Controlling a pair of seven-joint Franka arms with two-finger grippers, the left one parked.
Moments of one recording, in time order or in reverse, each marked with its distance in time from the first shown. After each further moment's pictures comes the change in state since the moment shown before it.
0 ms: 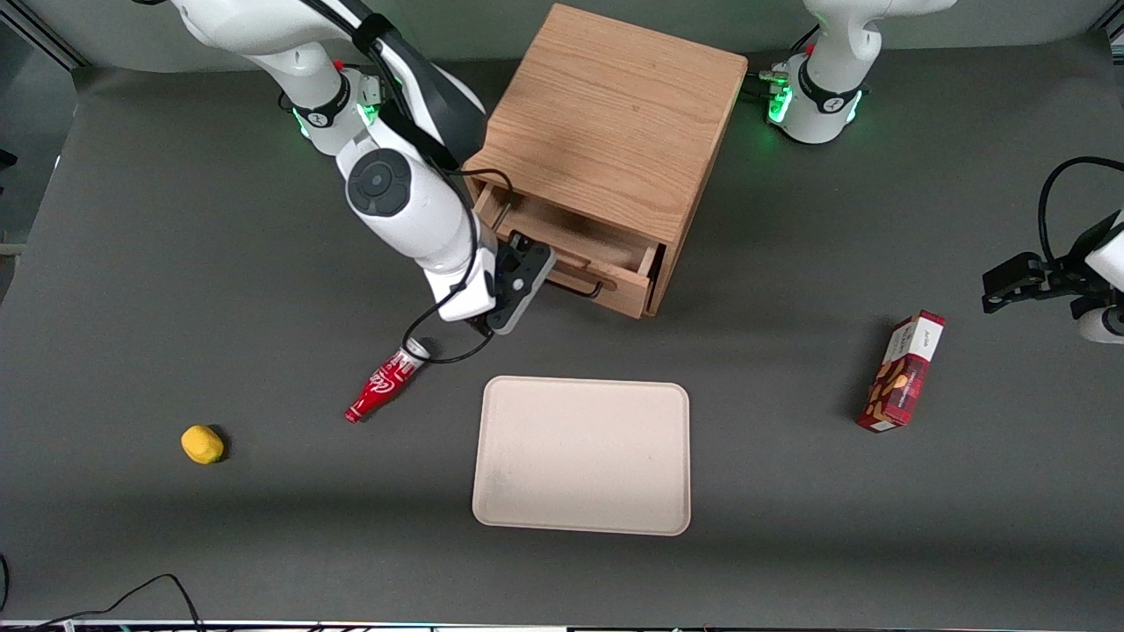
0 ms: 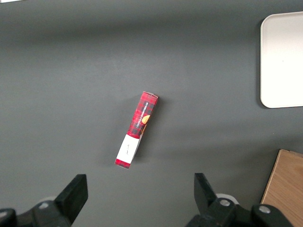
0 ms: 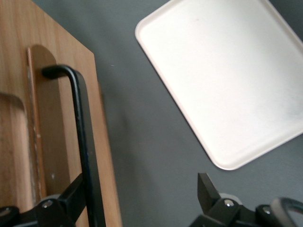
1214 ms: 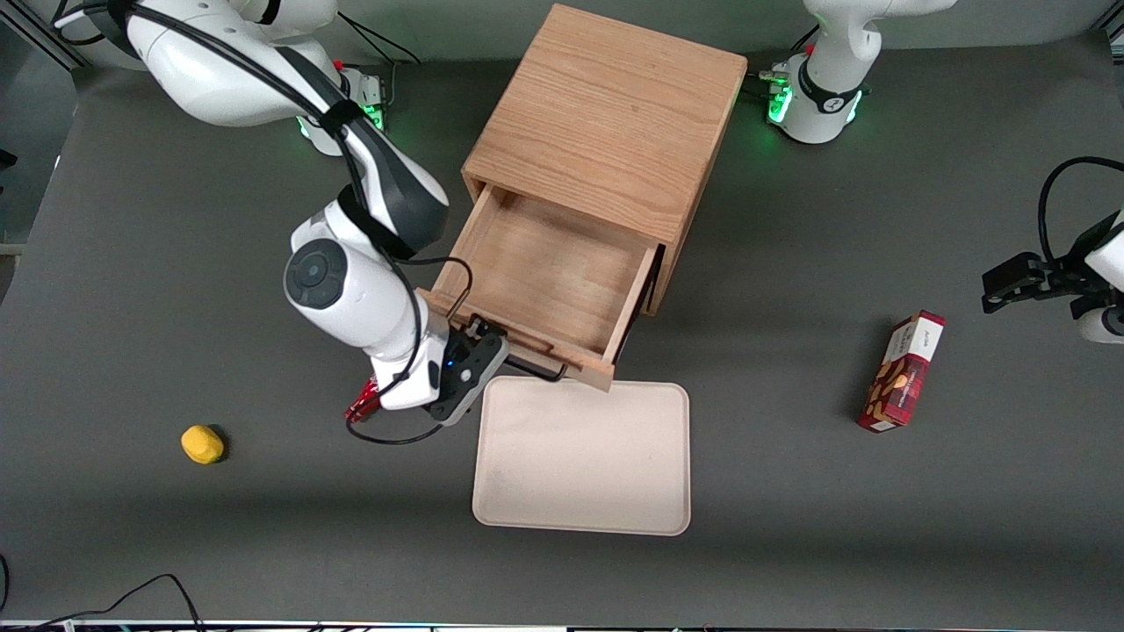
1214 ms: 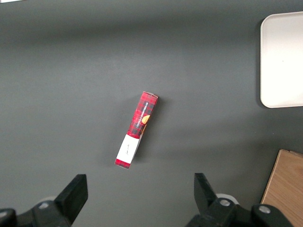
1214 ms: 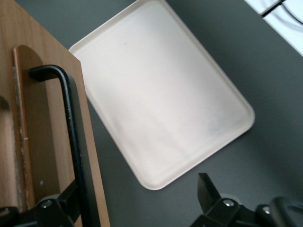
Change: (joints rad) arm -0.076 0.202 -0.037 0.253 -0.090 0.016 -0.054
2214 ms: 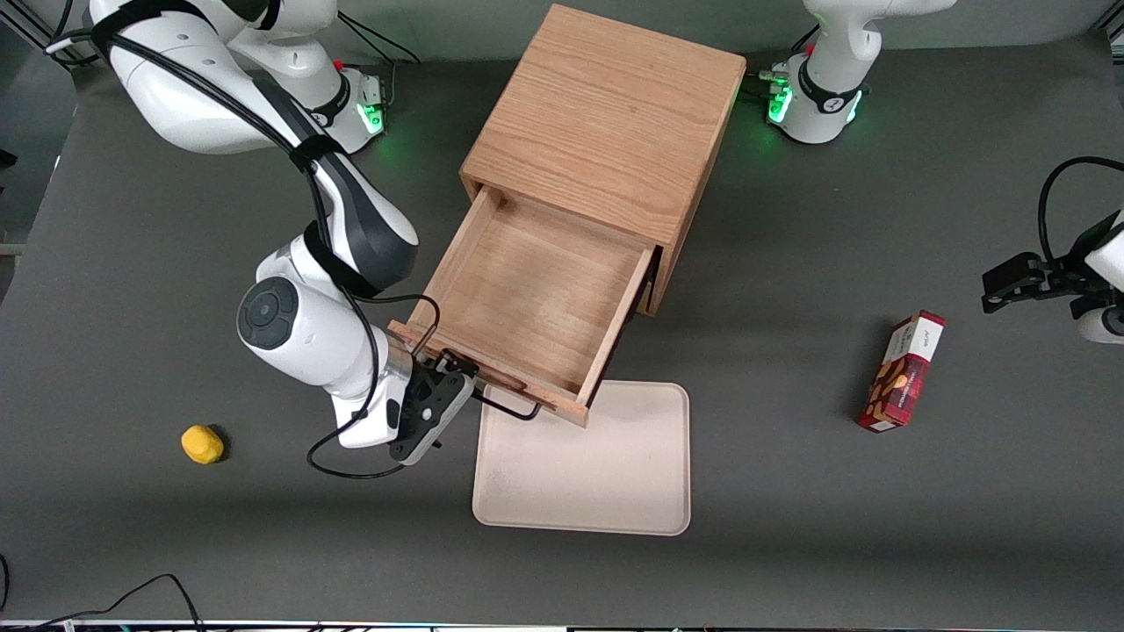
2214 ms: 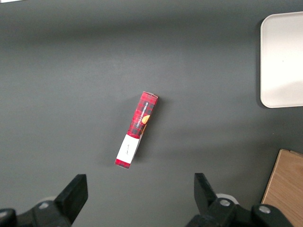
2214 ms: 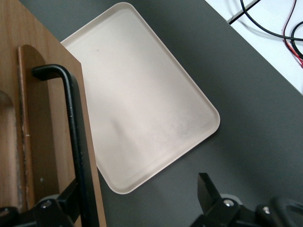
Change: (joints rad) arm -0.044 0.060 0.002 0.079 -0.012 -0.004 -0.044
